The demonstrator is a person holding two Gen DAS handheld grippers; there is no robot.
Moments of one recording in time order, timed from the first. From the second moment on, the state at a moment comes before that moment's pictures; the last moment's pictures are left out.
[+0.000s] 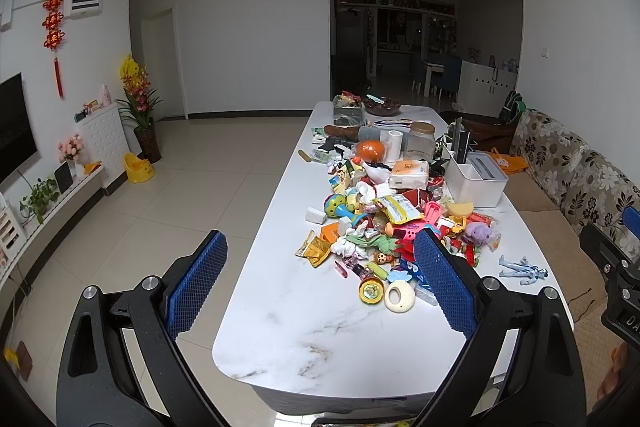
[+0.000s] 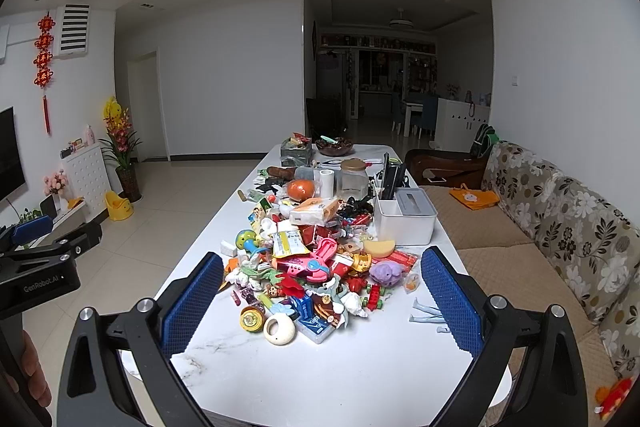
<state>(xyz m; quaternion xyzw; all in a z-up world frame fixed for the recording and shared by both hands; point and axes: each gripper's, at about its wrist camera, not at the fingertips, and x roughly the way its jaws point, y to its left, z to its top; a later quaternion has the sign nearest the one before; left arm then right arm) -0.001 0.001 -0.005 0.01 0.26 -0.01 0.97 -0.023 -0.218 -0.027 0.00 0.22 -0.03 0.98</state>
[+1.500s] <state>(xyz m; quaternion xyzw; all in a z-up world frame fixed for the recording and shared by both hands) -0.061 0.134 -0.258 -0.04 0.56 0.11 0.82 0.195 -0.169 -0.316 0.07 0.53 0.05 0.85</state>
